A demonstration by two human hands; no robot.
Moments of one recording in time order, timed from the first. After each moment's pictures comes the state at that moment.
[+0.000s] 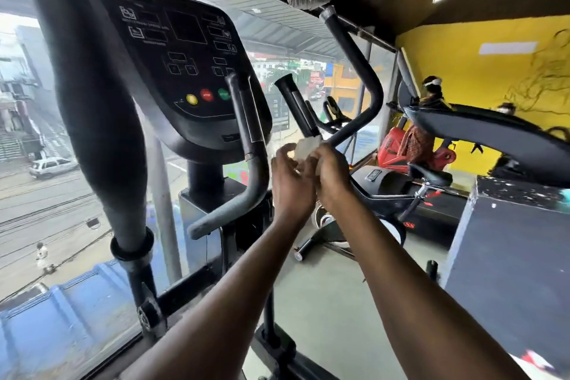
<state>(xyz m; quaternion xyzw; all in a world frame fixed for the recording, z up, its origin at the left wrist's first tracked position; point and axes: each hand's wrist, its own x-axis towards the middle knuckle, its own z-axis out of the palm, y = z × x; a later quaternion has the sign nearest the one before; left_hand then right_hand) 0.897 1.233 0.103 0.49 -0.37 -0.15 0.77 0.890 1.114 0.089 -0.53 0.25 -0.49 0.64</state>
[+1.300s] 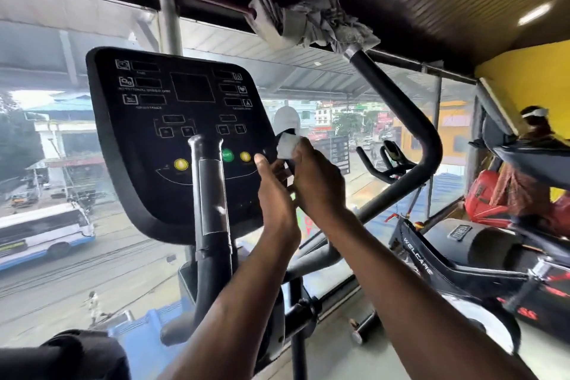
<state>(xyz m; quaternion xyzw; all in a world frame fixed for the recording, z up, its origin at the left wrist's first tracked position) 1.006 1.023 0.137 0.41 -0.22 -0.14 0.88 0.978 0.968 0.154 -0.84 0.22 -0.49 0.06</state>
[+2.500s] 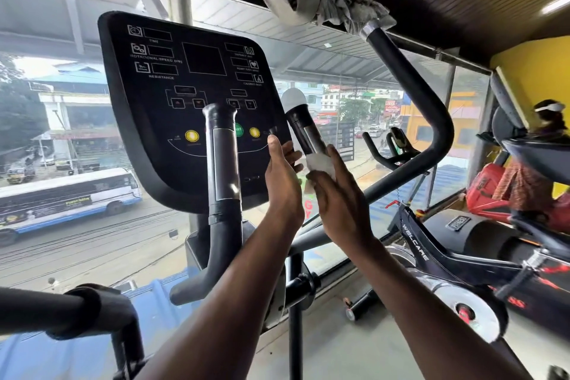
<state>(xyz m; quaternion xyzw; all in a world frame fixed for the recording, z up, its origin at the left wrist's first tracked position) 1.007 1.032 0.127 0.45 -0.21 -0.13 0.86 0.966 0.941 0.065 -0.79 0.07 -0.61 -0.04</state>
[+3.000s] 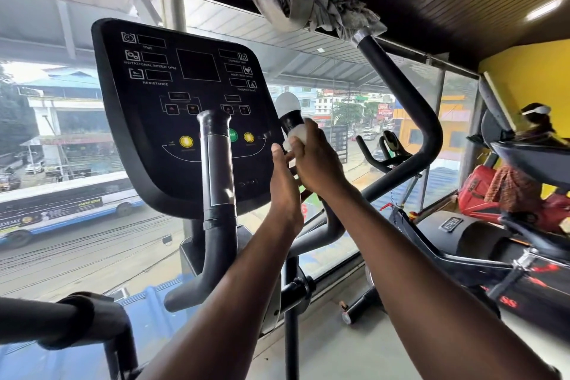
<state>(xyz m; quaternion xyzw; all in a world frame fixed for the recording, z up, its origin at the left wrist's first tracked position) 1.001 1.027 0.124 0.44 -0.24 -0.19 0.84 0.982 0.964 0.155 -0.86 0.16 -0.45 0.19</state>
